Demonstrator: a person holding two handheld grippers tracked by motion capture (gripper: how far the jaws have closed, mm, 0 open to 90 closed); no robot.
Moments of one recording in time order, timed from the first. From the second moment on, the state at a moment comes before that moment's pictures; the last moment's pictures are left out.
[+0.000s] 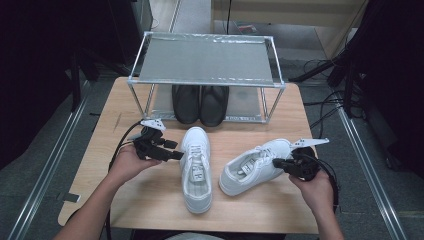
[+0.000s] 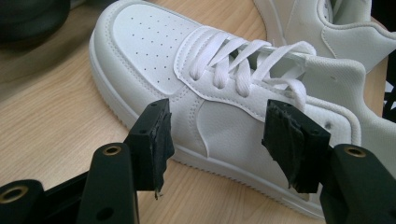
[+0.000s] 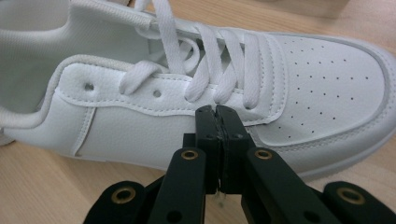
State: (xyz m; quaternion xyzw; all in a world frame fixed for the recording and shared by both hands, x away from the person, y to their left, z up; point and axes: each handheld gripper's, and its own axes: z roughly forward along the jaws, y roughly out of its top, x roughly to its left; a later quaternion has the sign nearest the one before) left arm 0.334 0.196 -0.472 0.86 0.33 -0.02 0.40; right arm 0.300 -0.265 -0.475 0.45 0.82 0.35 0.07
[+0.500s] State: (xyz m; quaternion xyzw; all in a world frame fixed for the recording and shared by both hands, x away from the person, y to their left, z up) left arm 0.319 0.208 -0.473 0.85 0.34 -0.01 0.40; right arm 0.328 -0.253 -0.478 0.44 0.82 0.36 0.06
